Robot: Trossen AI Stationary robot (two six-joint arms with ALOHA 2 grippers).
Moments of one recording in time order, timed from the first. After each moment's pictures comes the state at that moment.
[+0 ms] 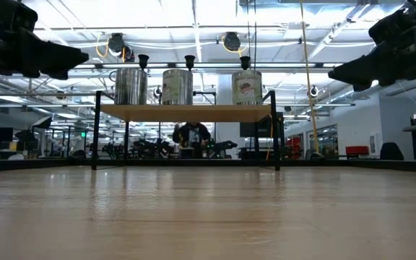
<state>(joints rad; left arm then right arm) -0.05 0.02 0.01 0.07 -0.05 0.21 -0.29 0.05 0.10 -0.10 -0.19 -0.04</state>
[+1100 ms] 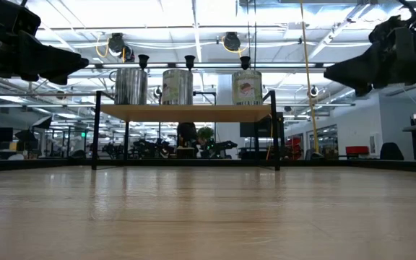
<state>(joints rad) -0.05 0.02 0.02 0.03 -0.05 0.15 -0.29 0.00 0.02 0.05 -0.05 0.06</state>
